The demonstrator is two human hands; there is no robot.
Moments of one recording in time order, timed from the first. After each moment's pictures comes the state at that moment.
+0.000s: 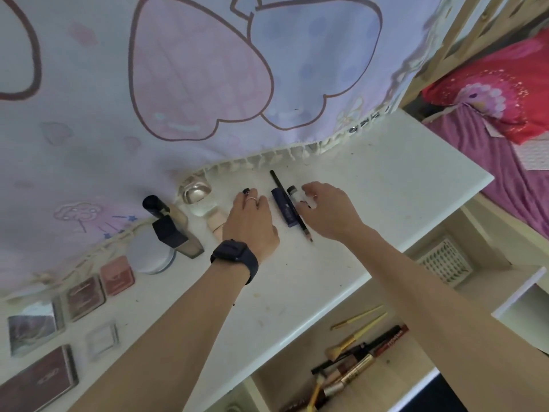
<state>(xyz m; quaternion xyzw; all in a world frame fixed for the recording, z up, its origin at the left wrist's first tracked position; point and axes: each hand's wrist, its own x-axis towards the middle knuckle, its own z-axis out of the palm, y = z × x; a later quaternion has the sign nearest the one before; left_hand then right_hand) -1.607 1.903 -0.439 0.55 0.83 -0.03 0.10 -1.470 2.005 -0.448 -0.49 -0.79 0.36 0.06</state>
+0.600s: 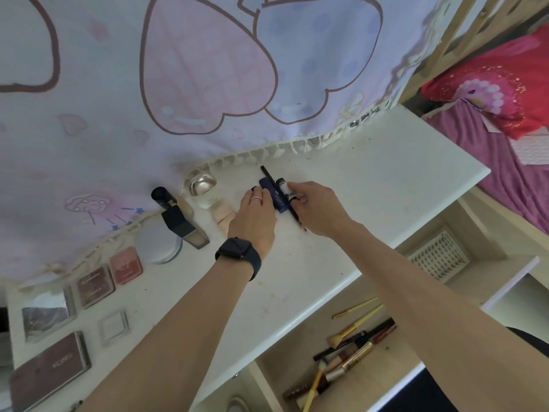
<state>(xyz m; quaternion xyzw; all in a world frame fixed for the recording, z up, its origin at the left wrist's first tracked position) -1.607 1.890 -0.444 0.56 0.82 0.03 0.12 -1.484 1.988 -0.453 -0.44 -0.82 0.37 0.08</state>
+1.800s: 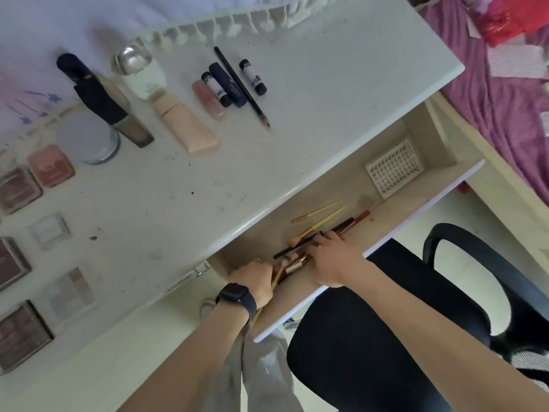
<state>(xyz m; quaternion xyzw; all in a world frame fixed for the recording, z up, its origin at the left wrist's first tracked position) -1.458 1.706 -0.545 0.55 0.69 -0.17 0.44 -1.295 1.819 -0.539 -0.34 -0.83 0.21 -0.38</state>
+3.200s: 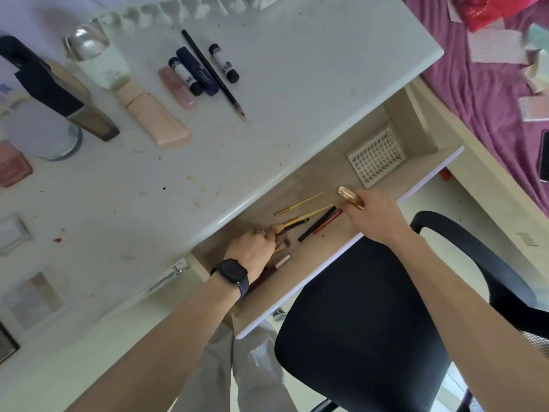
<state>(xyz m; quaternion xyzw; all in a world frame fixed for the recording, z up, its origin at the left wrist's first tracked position) -1.445 1.743 -0.552 0.72 0.64 -0.15 0.22 -1.225 1.893 -0.506 -0.60 -0.73 0.31 -0.07</state>
